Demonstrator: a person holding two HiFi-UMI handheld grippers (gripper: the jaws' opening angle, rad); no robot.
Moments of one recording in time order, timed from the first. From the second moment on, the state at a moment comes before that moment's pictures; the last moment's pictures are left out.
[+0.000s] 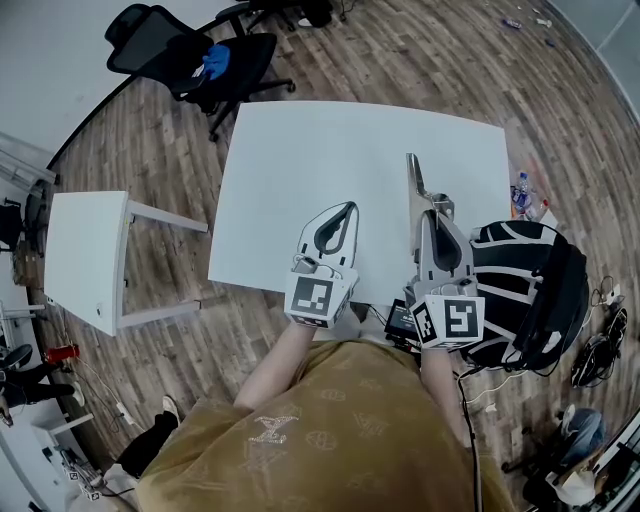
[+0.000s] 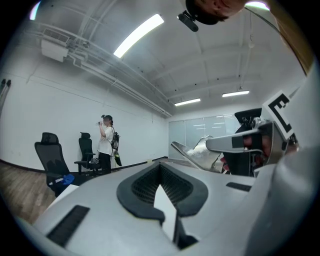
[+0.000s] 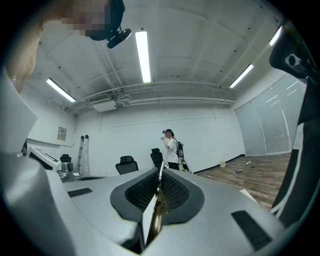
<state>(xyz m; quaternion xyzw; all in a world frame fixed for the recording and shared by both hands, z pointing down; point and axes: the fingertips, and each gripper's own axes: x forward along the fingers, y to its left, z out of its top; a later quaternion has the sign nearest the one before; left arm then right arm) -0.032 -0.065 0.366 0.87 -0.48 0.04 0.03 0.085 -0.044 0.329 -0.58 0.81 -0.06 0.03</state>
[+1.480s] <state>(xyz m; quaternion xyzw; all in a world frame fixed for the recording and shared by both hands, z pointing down) -0.027 -0.065 0.369 0.87 -0.49 0.05 0.02 0.088 -0.046 0.349 -0.59 0.81 -0.07 0.01</state>
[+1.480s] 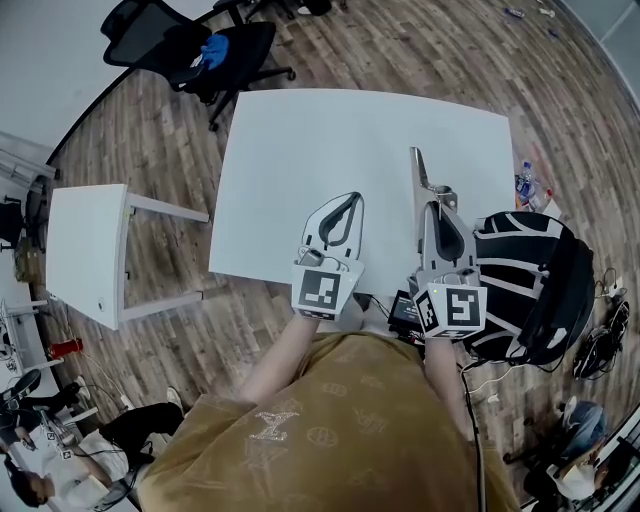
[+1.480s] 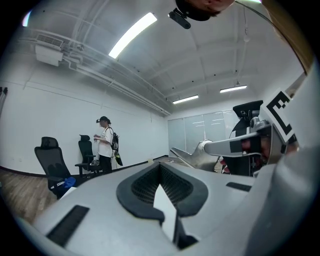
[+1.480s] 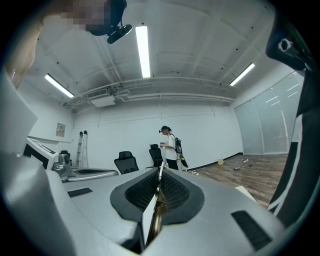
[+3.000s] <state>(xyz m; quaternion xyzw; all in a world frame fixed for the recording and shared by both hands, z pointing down) -0.060 -0.071 0.493 0.85 -0.50 0.13 0.13 0.076 -0.042 0.481 -0.58 0.79 -0.16 -0.09</state>
